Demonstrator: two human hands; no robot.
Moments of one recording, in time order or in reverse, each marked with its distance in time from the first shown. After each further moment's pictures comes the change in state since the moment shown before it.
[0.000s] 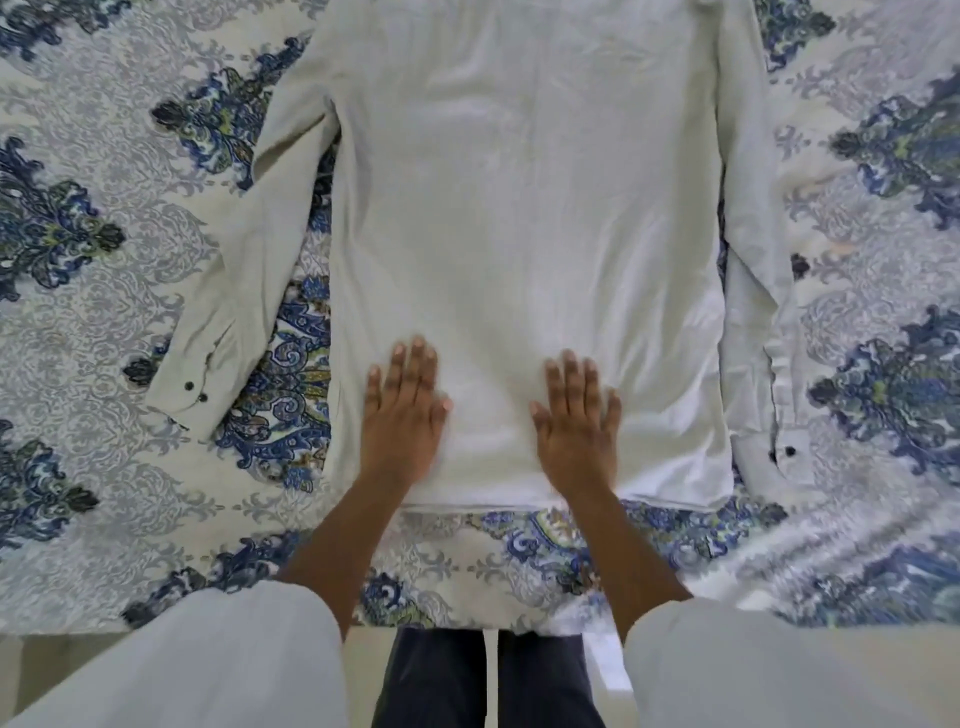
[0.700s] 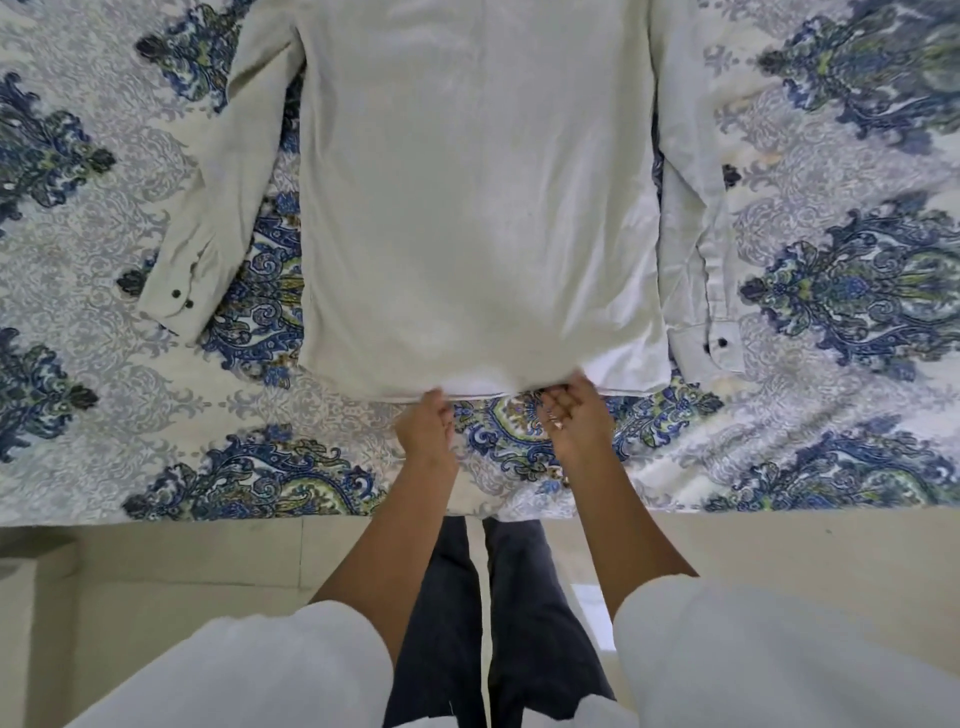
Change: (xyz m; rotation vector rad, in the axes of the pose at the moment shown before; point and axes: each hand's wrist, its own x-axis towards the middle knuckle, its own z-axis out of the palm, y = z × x) left_hand -0.099 0.113 -0.013 -1.914 0.052 -1.367; right_hand -0.091 0.046 -0.029 1.881 -0.166 1.146
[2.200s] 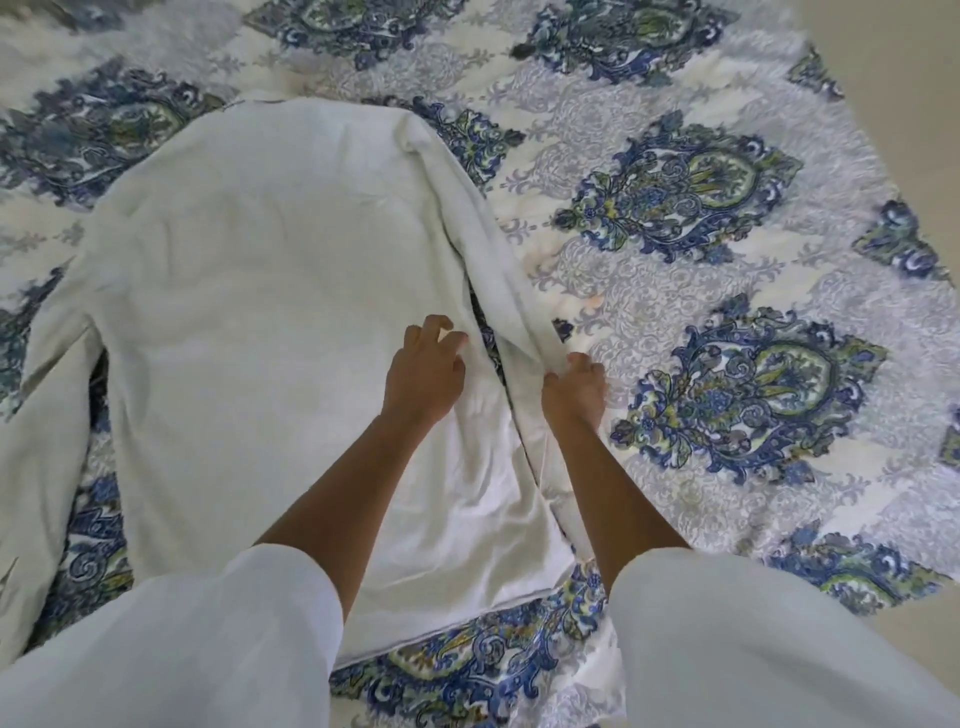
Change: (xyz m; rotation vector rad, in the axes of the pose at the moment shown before) left_hand -0.019 0.063 0.310 1.723 -0.474 1.536; right_hand 0.116 -0.244 0.037 -1.002 0.362 -0.619
